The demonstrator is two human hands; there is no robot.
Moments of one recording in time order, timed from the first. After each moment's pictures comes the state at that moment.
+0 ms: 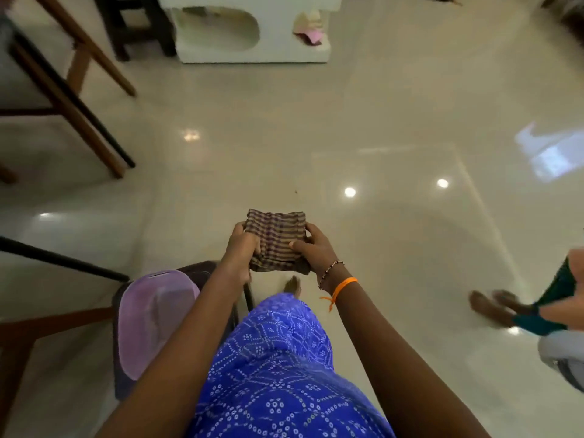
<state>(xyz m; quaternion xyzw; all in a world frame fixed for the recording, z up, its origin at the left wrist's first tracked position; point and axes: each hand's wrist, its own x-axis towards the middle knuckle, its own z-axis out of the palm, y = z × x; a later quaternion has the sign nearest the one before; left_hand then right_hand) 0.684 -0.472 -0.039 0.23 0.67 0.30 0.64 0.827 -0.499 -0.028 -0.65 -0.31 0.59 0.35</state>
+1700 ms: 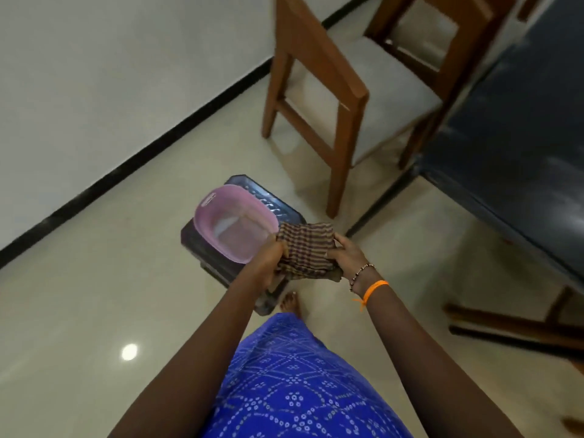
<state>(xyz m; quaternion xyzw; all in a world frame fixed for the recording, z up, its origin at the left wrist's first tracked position) 0.522 -0.357 -0.048 -0.55 0.45 0.70 0.06 0.406 -0.248 -0.063 0.02 -0.73 0.47 -0.49</state>
